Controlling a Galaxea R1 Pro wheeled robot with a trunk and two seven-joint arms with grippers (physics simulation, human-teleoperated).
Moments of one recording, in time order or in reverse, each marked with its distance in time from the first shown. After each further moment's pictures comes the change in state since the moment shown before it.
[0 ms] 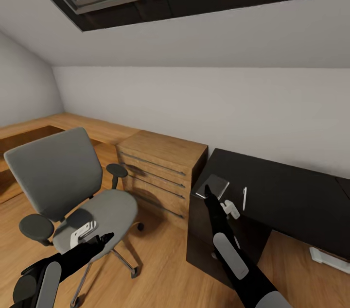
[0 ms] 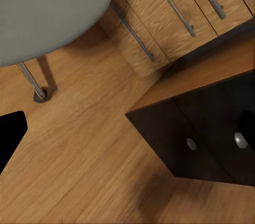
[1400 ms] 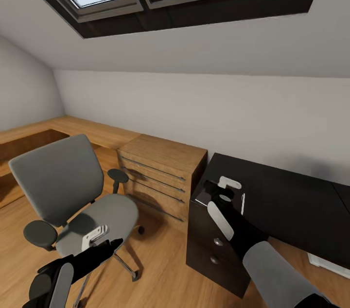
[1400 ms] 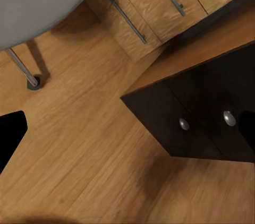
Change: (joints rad) left arm 0.000 -0.003 -0.075 0.075 -0.025 -0.026 0.000; right arm -0.261 -0.001 0.030 0.119 0.561 0.525 -0.539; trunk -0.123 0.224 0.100
